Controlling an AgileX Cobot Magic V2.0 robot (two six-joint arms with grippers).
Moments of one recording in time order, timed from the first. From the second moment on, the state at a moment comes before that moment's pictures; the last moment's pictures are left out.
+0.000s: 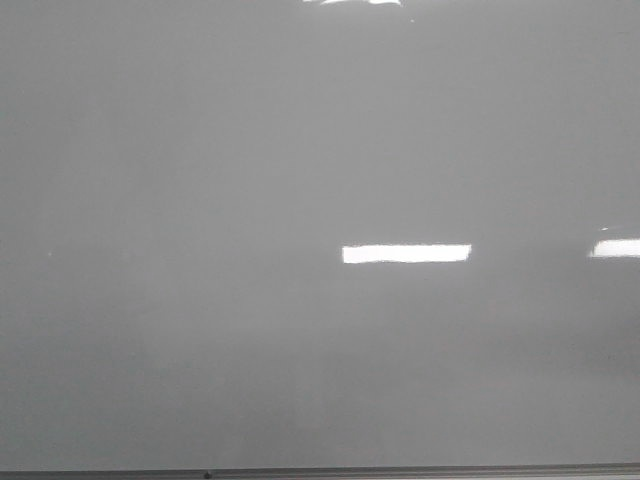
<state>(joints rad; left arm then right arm) 0.01 -0.01 0.01 -0.10 0.10 0.12 0.05 -0.01 0.03 0.13 0.19 -0.11</state>
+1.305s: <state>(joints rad) 0.01 0.28 -0.37 -0.09 0.32 0.12 0.05 0.29 -0.42 0.20 0.35 -0.11</state>
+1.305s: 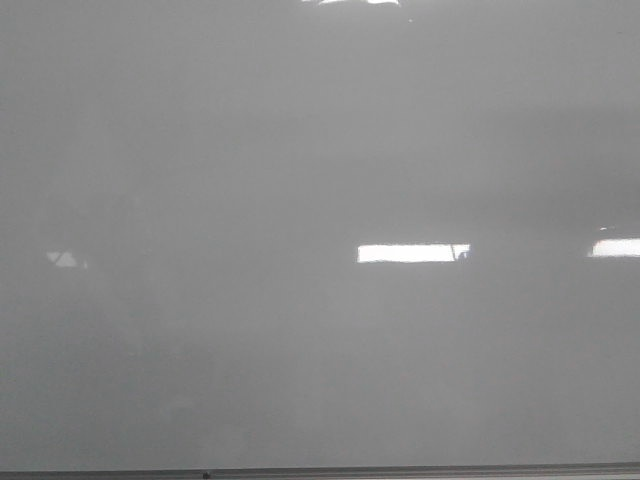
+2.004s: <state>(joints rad) 0.22 0.86 -0.47 -0.07 0.24 0.05 0.05 0.29 -0.42 0.20 0.35 -0.11</state>
